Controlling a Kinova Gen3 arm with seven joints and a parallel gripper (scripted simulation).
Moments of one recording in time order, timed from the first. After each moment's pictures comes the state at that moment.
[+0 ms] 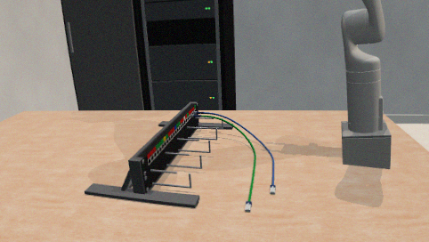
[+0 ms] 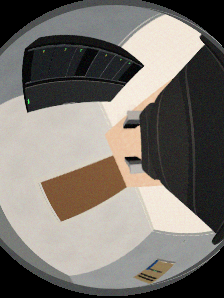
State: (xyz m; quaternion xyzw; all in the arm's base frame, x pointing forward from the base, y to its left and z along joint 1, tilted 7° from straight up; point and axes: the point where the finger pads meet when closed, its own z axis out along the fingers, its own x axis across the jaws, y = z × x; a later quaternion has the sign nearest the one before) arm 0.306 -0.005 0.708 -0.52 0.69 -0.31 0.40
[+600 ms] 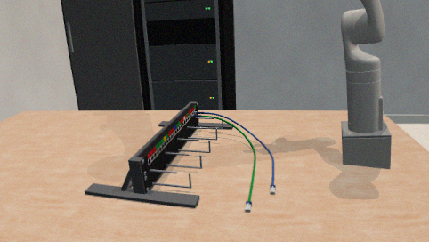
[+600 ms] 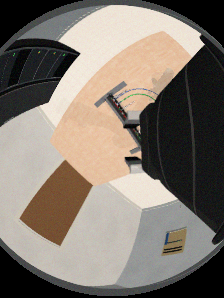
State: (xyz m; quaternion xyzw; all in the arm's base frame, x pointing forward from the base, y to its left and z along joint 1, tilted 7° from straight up) arm 0.354 0.015 0.538 -0.50 0.79 -0.04 0.35
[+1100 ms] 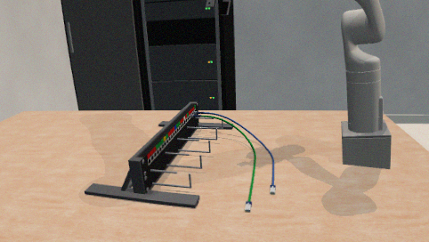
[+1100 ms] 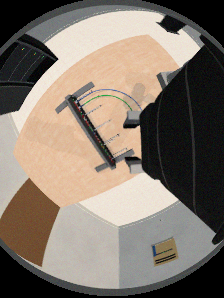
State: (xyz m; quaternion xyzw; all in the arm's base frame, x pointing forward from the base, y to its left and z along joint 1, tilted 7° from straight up) arm 0.353 0.098 0.392 -0.54 0.81 0.05 0.20
